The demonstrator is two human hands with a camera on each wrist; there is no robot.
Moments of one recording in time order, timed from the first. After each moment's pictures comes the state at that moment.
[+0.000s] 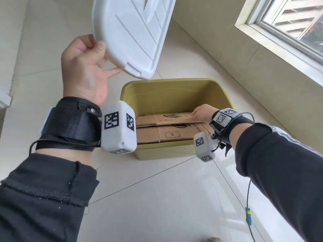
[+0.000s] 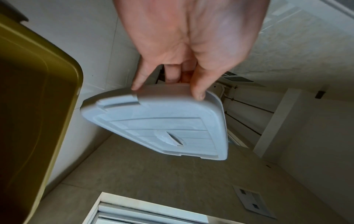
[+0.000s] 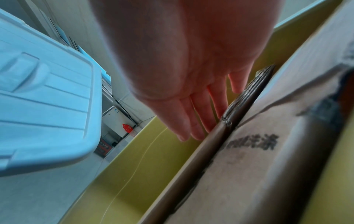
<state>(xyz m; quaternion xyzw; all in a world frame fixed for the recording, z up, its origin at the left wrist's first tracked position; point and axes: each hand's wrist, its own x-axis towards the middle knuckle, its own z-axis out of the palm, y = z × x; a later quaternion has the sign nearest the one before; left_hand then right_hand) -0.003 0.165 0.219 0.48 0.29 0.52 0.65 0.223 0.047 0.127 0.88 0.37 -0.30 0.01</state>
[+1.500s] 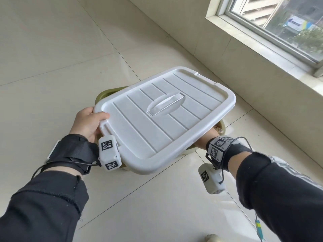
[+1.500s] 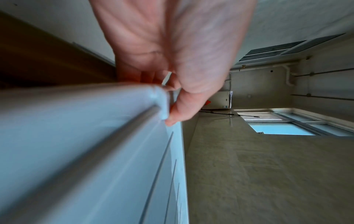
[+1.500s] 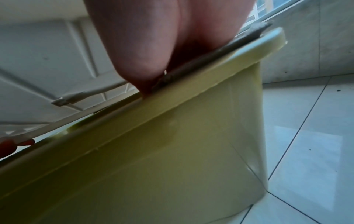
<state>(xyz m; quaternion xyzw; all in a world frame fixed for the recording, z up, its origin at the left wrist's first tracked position) 0.025 0.202 0.103 0.52 0.54 0.23 0.62 0.236 -0.017 0.098 0.88 0.39 -0.25 0.06</state>
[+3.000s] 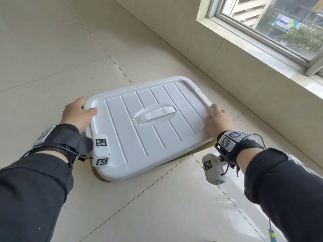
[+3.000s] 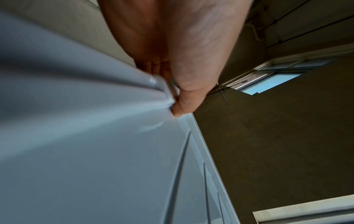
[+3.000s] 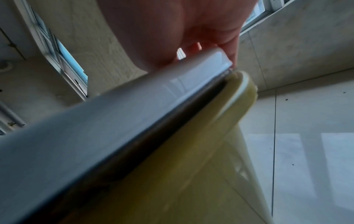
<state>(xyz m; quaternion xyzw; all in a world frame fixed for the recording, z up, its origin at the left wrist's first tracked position) 0.046 0.252 0.106 0.77 0.53 0.12 0.34 0.294 -0.019 0.098 0.96 0.20 -0.12 -0.17</state>
